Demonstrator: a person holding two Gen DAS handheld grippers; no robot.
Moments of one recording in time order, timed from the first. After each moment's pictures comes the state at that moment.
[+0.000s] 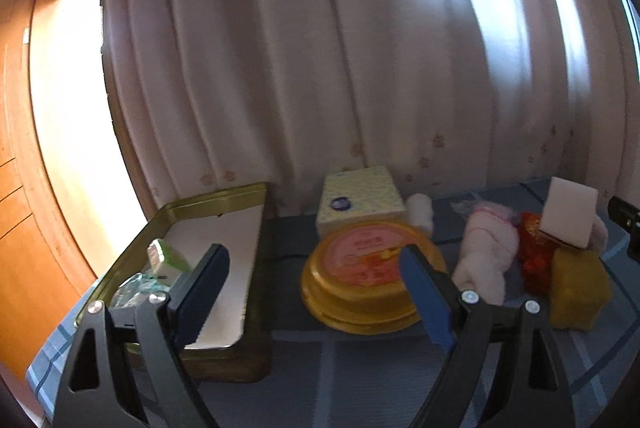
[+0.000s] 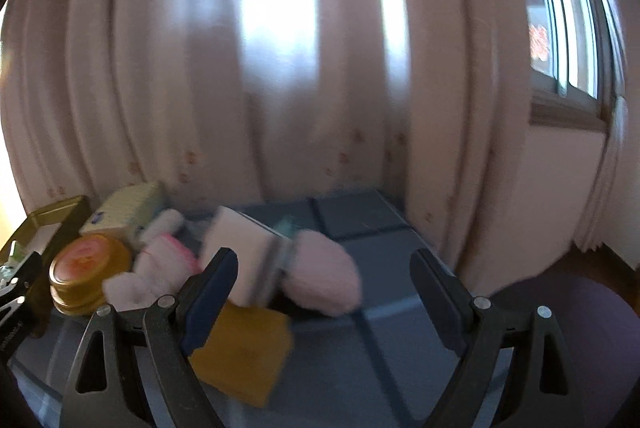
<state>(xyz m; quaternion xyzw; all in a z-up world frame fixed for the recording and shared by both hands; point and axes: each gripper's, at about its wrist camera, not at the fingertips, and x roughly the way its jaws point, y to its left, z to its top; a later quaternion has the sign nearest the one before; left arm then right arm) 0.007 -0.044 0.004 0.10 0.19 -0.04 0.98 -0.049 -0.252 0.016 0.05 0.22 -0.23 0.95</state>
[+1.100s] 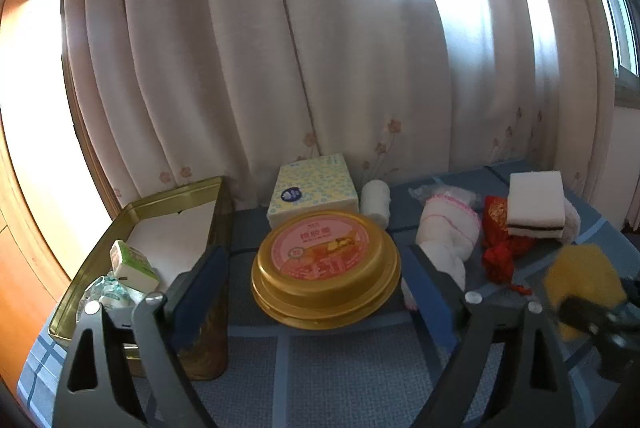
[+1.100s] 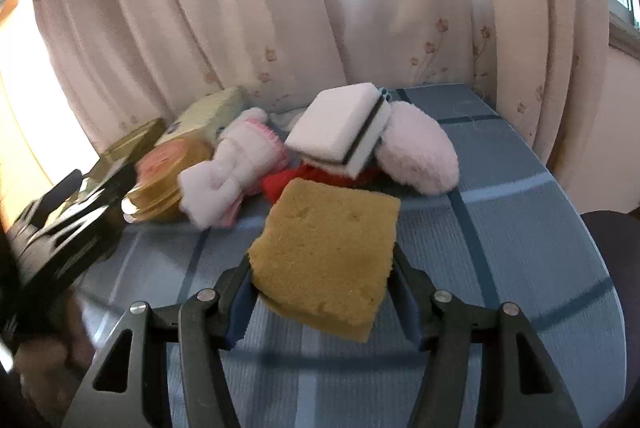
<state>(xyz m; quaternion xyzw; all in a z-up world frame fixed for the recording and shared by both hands) 0.010 -0.061 -0.002 0.11 0.21 -0.10 0.97 -0.066 -0.247 -0.015 0.12 0.36 -0.05 0.92</state>
